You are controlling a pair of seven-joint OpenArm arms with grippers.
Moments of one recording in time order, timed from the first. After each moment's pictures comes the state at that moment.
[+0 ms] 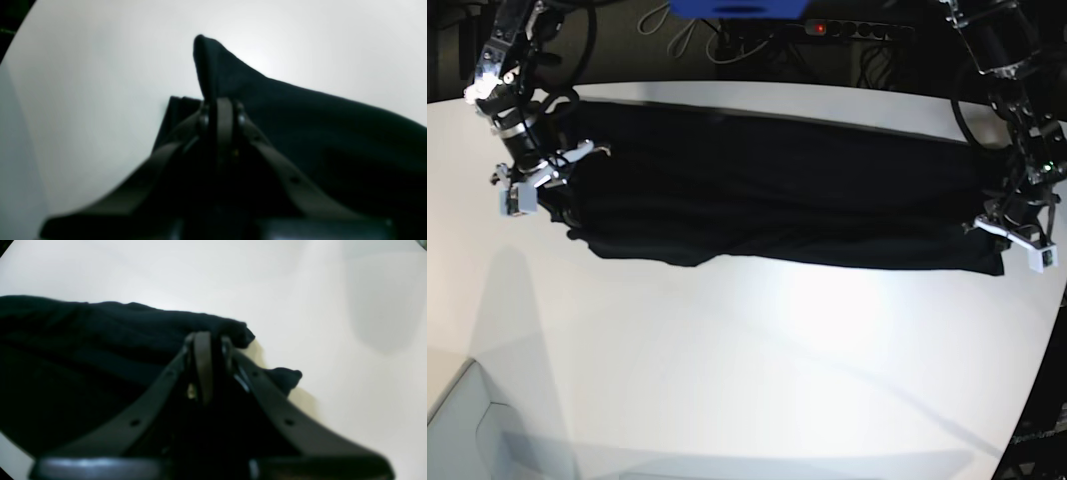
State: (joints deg) left arm 0.8 -16.2 -28.9 82.7 -20.5 -16.1 38.4; right arm -18.4 -0.4 28.4 104.4 15.6 39.2 -24.9
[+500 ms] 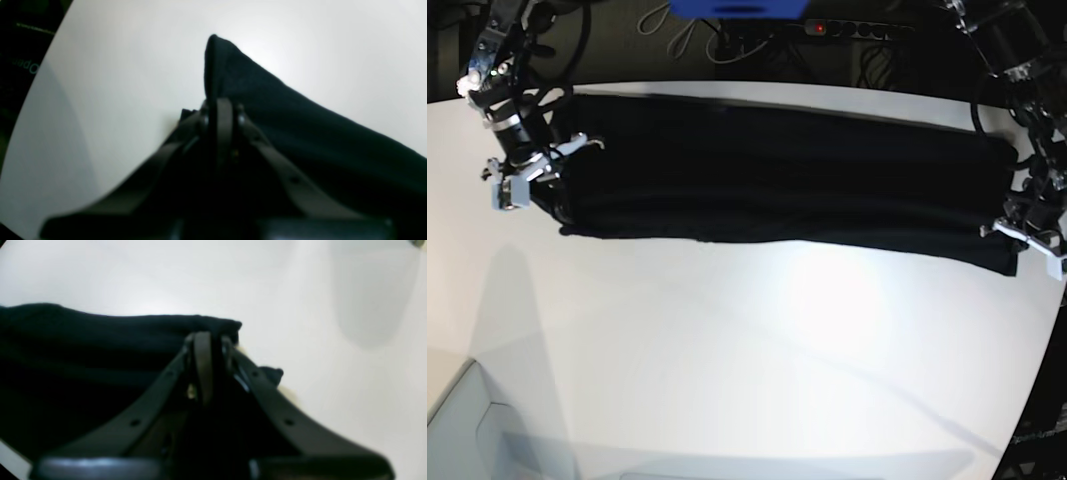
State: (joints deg) left arm 0.1 -17.1 -33.1 90.9 -20.8 -16.4 51.9; right arm -20.4 -0.3 29.3 107.9 15.6 39.2 -24.8
